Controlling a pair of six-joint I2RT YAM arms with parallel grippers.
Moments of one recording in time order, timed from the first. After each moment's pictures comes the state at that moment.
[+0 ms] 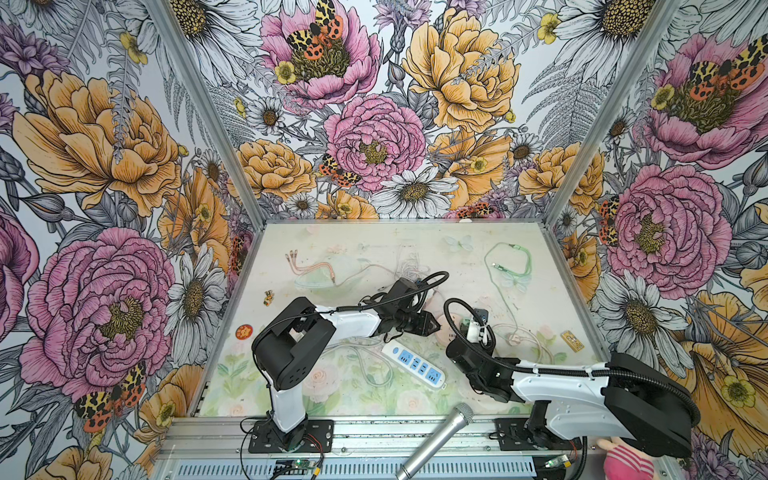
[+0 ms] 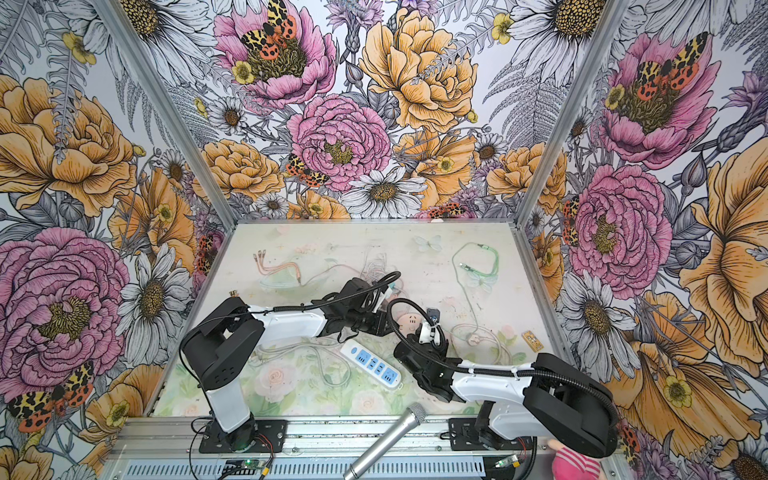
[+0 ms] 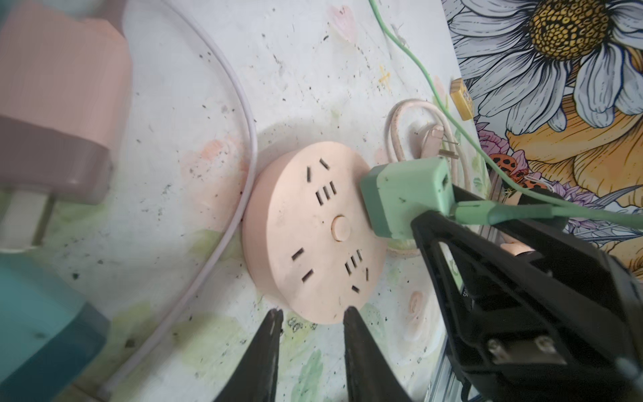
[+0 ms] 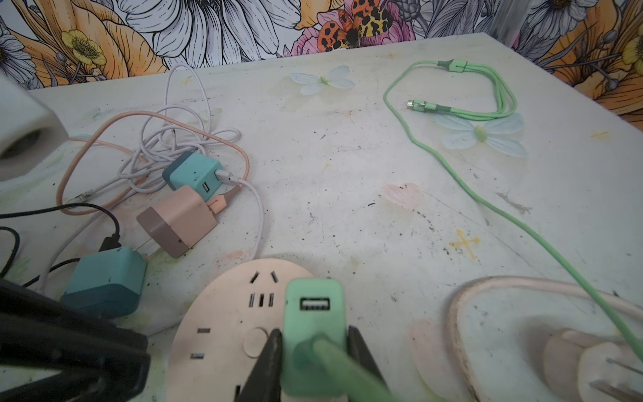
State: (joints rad) left arm -0.81 1.83 0.99 0.05 0.45 -0.54; right arm 0.99 1.28 0.34 0.09 0.87 0.78
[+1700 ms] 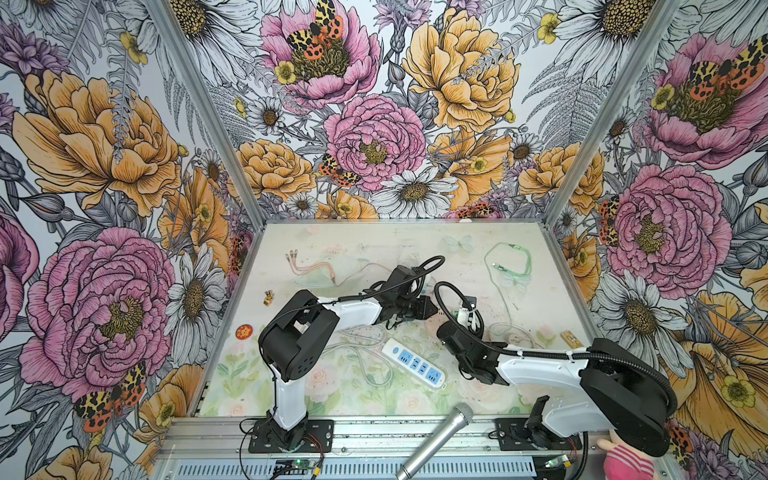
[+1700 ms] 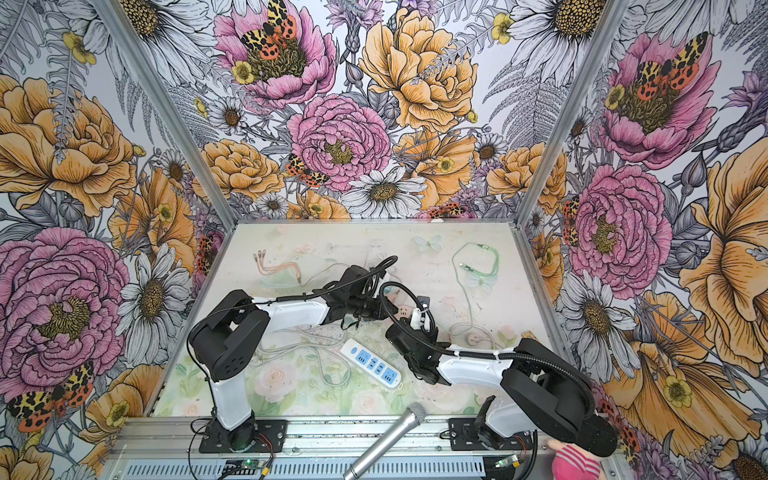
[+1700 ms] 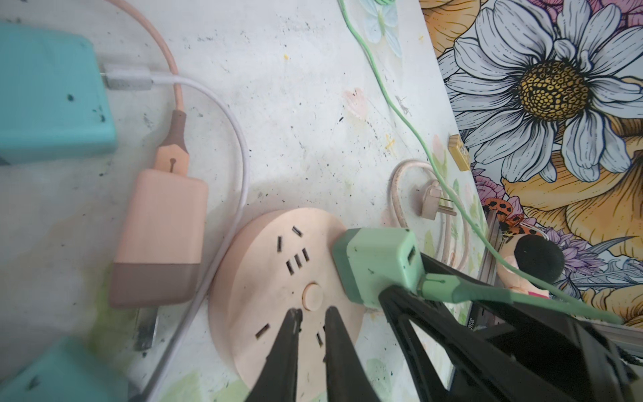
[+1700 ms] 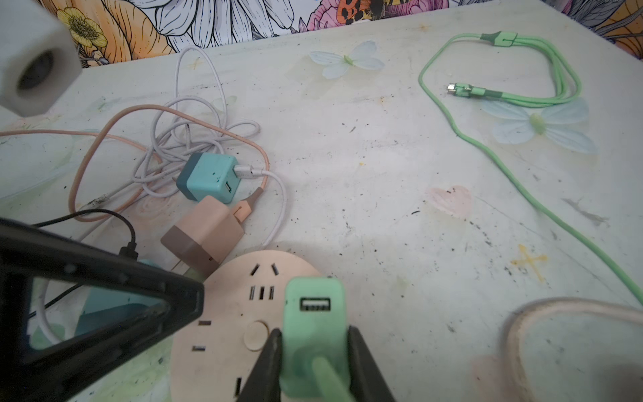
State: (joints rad) left arm -0.73 1.88 1.09 0.05 0.44 -0.55; right arm 0.91 1.42 0.49 0.07 0.73 0.76
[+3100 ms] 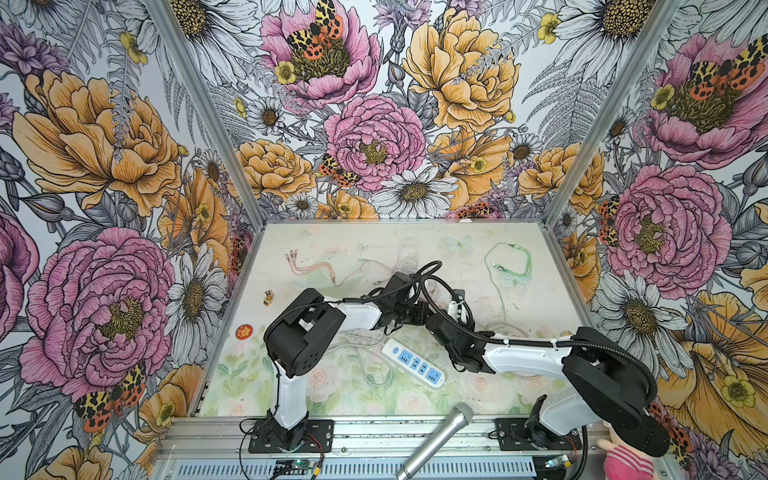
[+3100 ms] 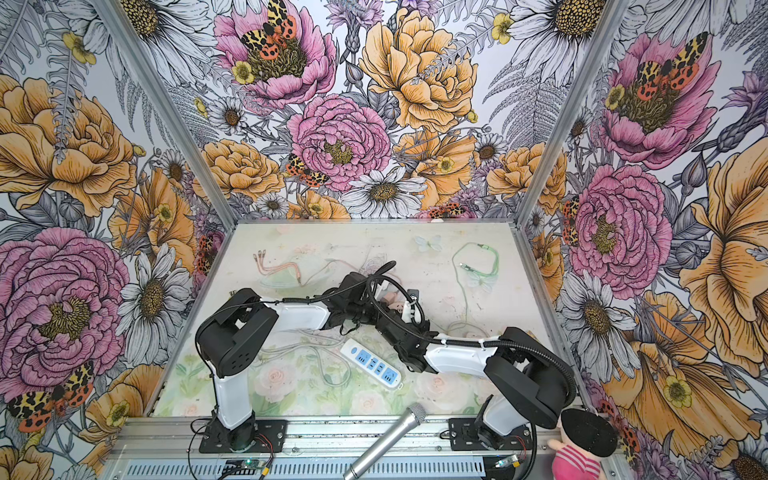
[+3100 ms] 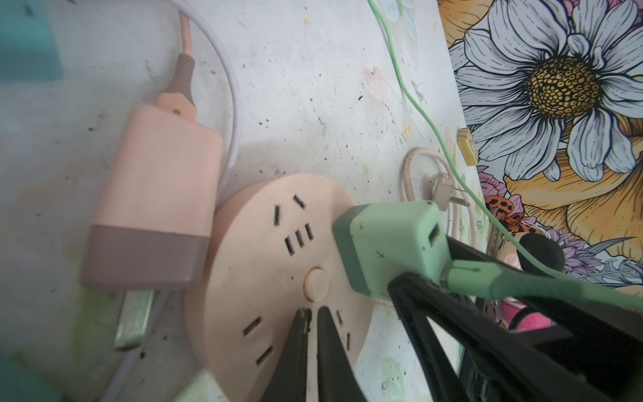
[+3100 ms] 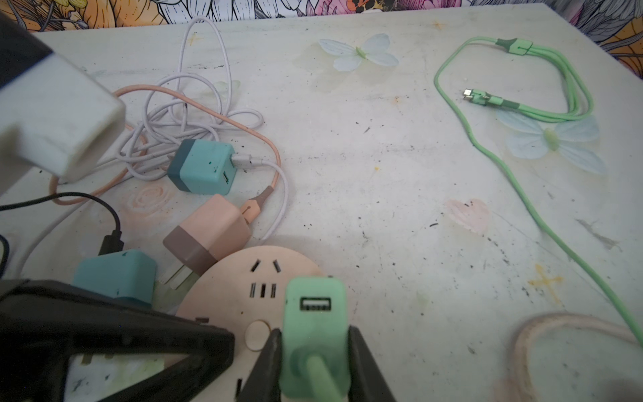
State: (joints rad) left arm -0.73 1.92 1.03 0.15 0.47 -0.59; right arm 0.90 1.53 0.62 -0.03 0.72 0.73
